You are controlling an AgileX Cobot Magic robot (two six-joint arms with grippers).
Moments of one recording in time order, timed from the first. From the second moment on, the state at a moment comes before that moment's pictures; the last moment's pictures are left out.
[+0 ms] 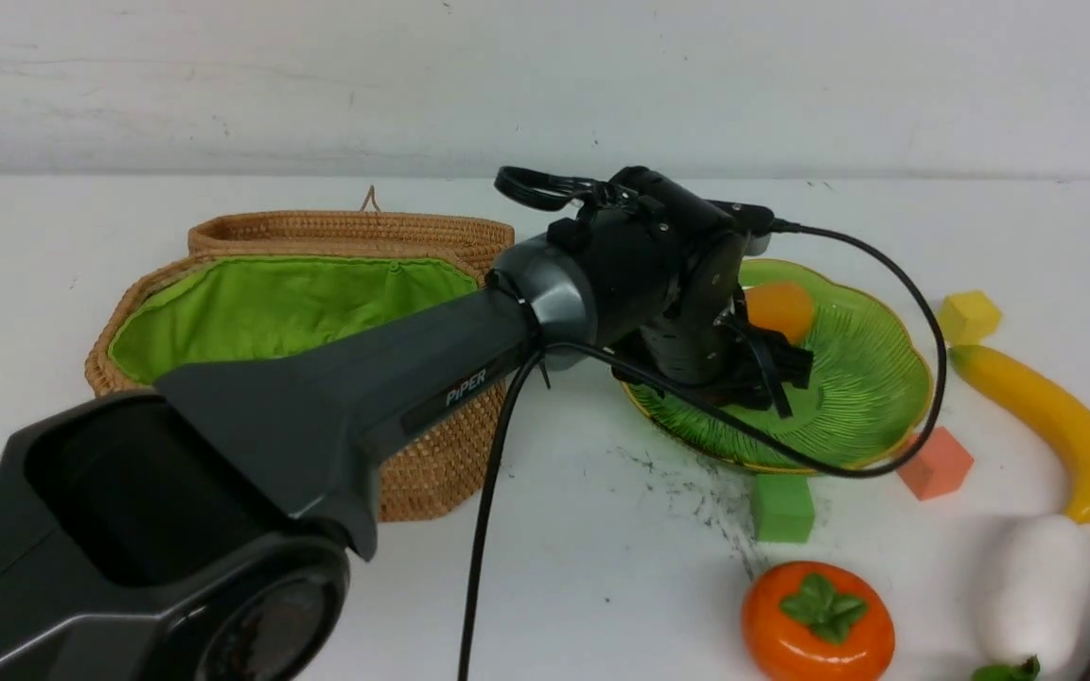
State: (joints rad) right arm 0.01 -0.01 0.01 -0.24 0.39 0.30; left arm -0.74 2.35 -2.14 0.14 0.82 -0.44
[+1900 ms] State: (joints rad) right arm 0.01 -0.01 0.01 -0.24 0.39 0.30; left arm -0.74 1.29 -1.64 0.24 1.25 -0.48
